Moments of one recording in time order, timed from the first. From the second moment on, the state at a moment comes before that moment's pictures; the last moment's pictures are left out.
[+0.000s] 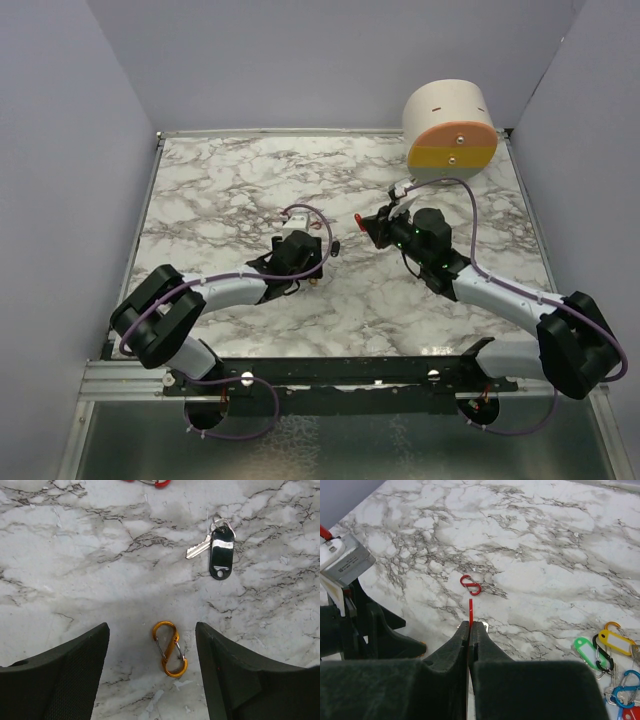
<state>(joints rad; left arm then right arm) -0.76 1.49 0.64 0.11 -0.34 -0.58 0.61 1.26 0.62 0.47 -0.06 0.16</state>
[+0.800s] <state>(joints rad) -0.91 1.52 0.64 0.02 -0.51 -0.68 0.61 1.20 0.61 0.44 -0.04 0.17</state>
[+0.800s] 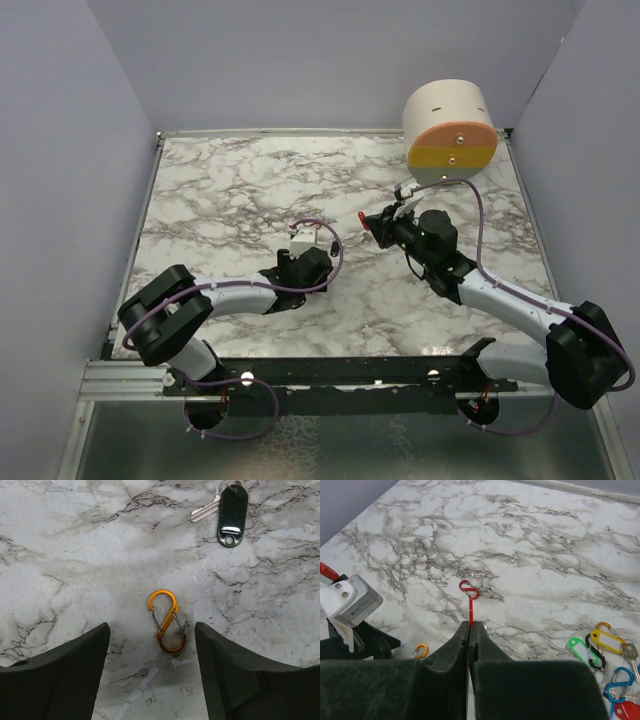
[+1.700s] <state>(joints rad) -0.95 1.58 0.68 0.01 -0.59 -0.68 0.61 1.20 0.60 0.44 -0.02 0.17</state>
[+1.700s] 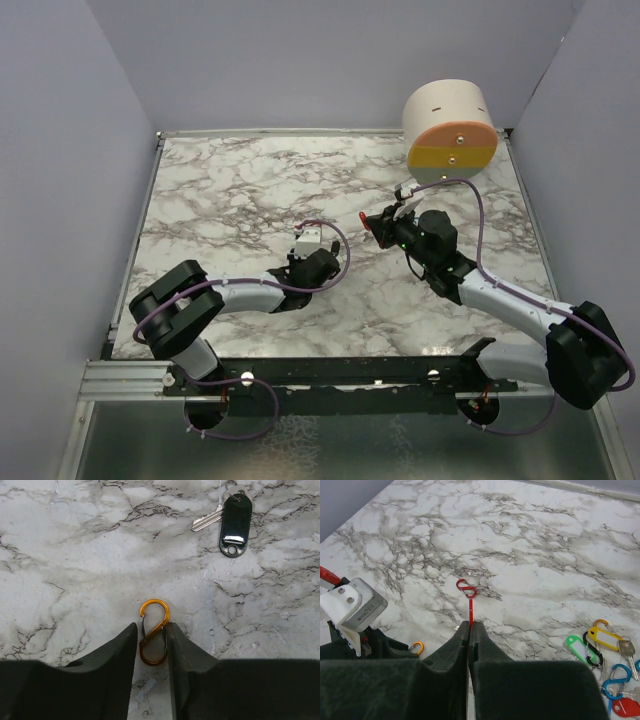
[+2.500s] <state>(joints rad) -0.95 1.46 0.71 -0.03 -0.59 -0.60 0.61 1.22 0.58 0.47 -0.05 0.16</state>
